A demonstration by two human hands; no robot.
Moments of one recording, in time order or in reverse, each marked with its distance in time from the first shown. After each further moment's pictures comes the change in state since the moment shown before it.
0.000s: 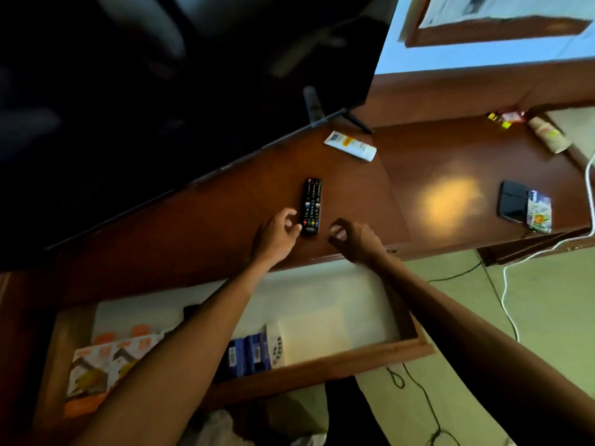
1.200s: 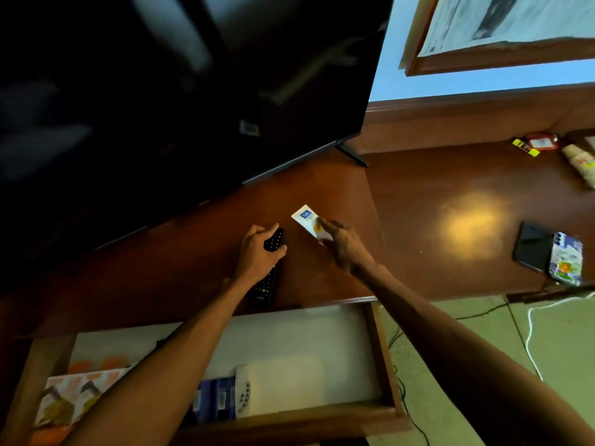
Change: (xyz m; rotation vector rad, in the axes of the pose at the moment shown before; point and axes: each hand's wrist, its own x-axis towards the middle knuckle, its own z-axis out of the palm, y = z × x) left_hand 0.081 0.043 0.026 0.098 0.130 -0.053; right_hand 0.124 0.055 -0.055 -0.008 -0.057 -0.284
